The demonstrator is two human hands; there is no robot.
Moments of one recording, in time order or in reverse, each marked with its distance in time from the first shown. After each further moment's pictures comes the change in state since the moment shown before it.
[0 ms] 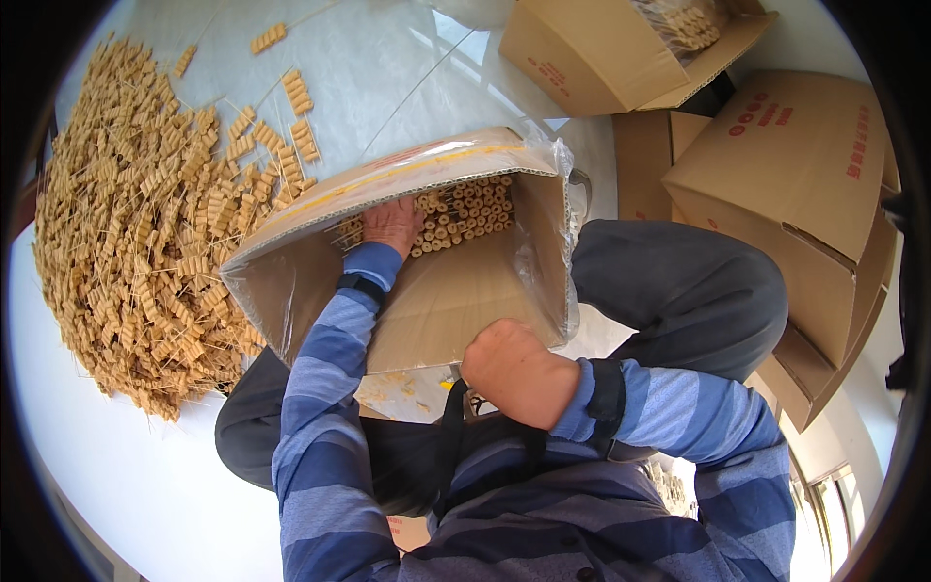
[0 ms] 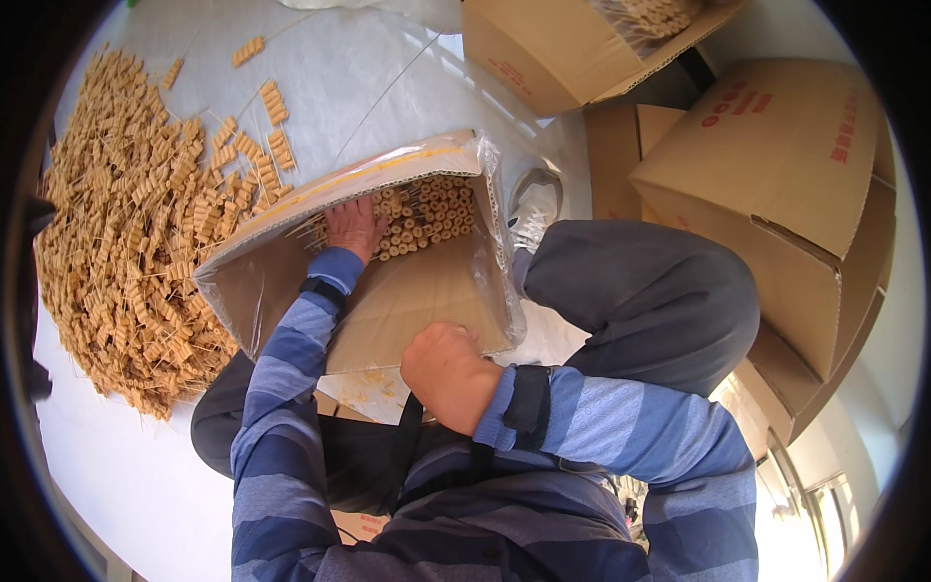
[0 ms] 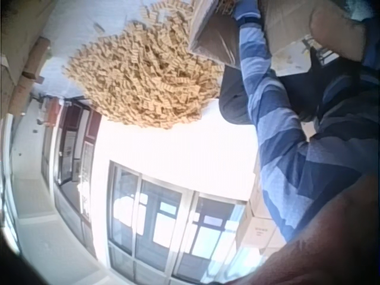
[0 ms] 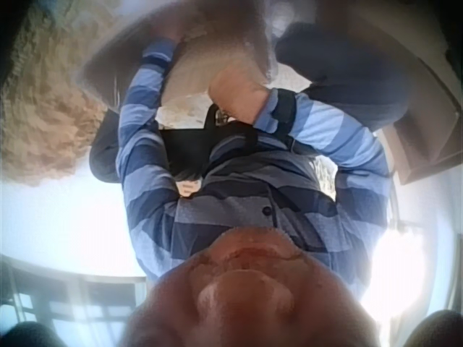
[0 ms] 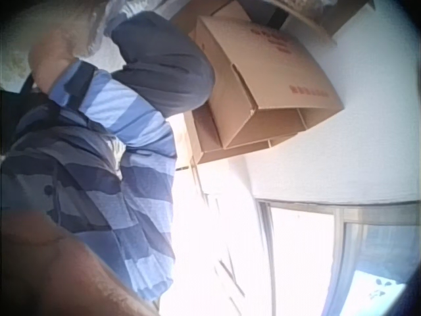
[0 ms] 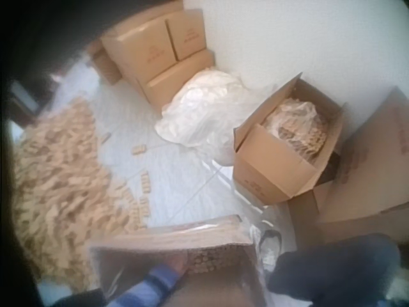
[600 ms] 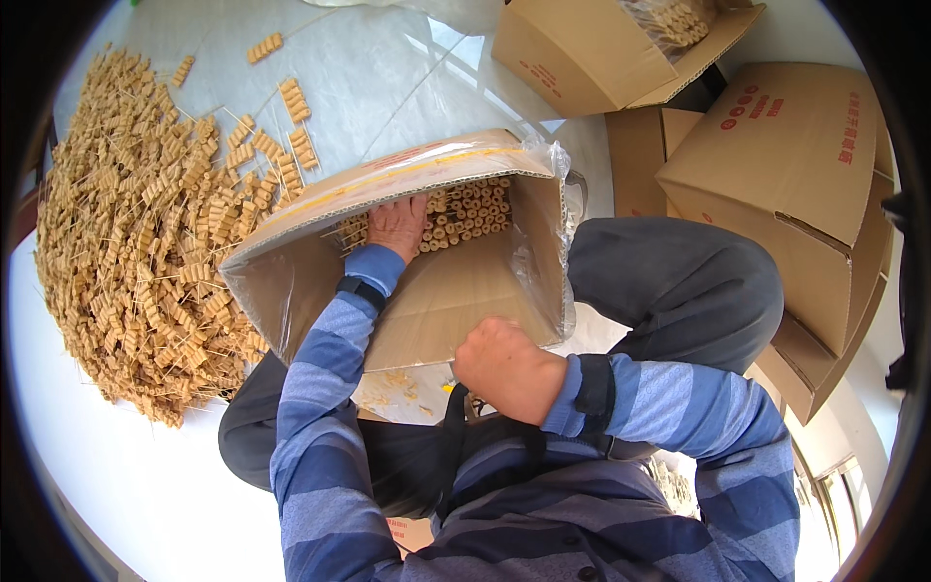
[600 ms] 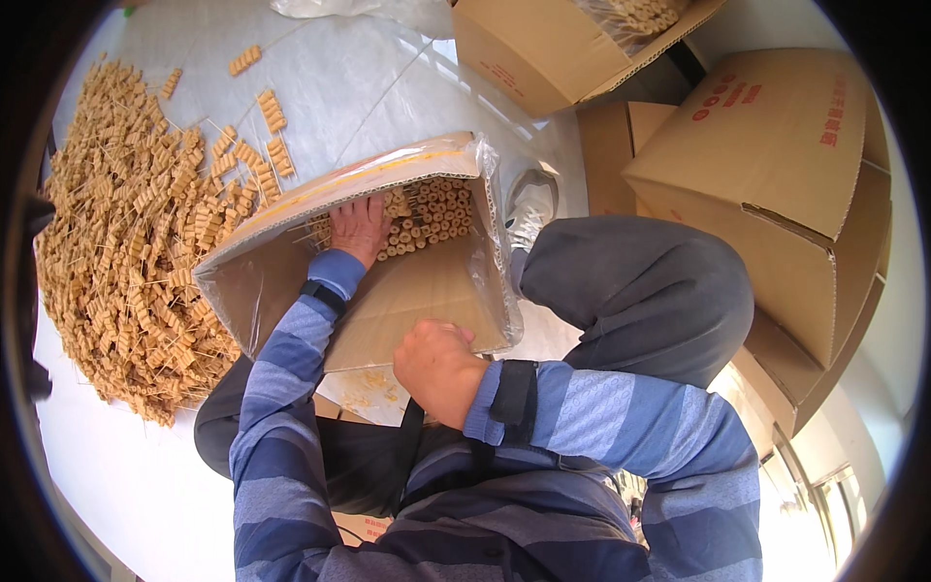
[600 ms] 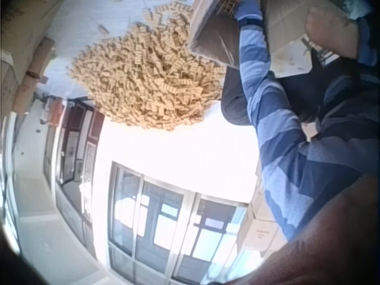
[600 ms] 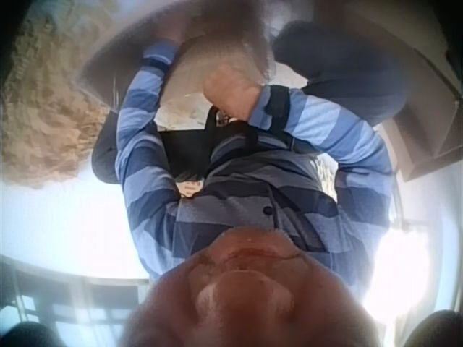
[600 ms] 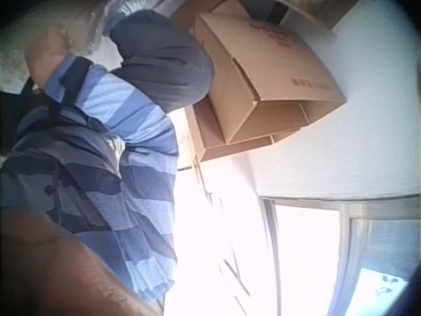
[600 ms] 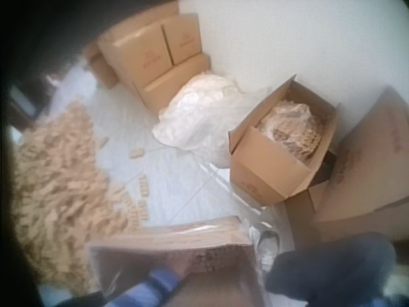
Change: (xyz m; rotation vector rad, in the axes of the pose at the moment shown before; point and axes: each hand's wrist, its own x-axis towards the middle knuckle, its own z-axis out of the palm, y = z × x) left_hand 0.002 0.010 -0.011 0.176 0.290 0.289; right_hand 0.007 -0.001 0.007 -0.132 0.070 -0.099
